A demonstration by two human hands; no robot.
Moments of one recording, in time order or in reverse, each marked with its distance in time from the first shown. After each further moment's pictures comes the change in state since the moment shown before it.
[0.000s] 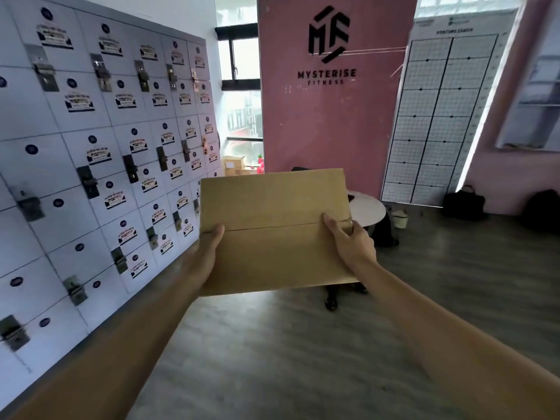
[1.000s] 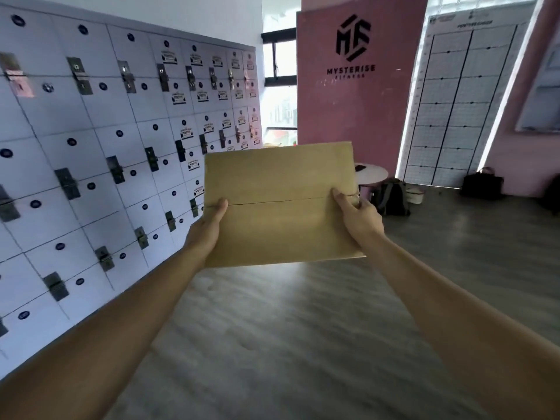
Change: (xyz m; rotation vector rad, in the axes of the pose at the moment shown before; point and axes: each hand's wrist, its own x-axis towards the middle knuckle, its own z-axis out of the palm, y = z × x) left_hand -0.652 -0.004 -0.211 -0.032 0.103 -0.093; right_hand -0.593 0.019 -0.246 0.081 -0.105 -0.062
